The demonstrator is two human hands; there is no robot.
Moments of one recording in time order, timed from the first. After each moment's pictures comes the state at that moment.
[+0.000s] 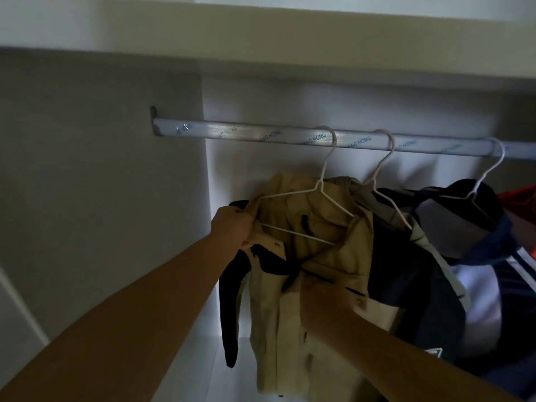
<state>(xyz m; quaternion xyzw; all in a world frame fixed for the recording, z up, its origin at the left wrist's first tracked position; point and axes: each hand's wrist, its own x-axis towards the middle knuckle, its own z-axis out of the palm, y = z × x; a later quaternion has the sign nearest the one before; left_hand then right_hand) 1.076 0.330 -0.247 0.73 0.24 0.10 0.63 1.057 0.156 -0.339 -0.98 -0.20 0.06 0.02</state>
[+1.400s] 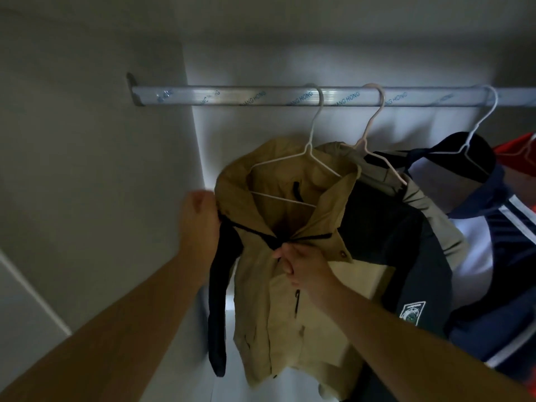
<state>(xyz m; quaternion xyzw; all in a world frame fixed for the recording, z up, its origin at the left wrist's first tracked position) 1.031 0.339 -0.300 0.68 0.18 0.32 0.64 1.035 0.168 -0.338 -0.71 -0.05 0.15 0.69</state>
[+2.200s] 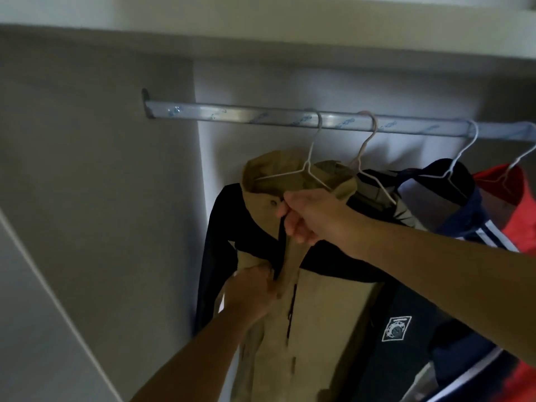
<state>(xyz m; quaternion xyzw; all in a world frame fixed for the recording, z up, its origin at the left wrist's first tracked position) 1.013 0.270 -0.372 0.95 0.05 0.10 0.30 1.026 0.142 -0.204 -0.83 -0.20 0.12 0.51</state>
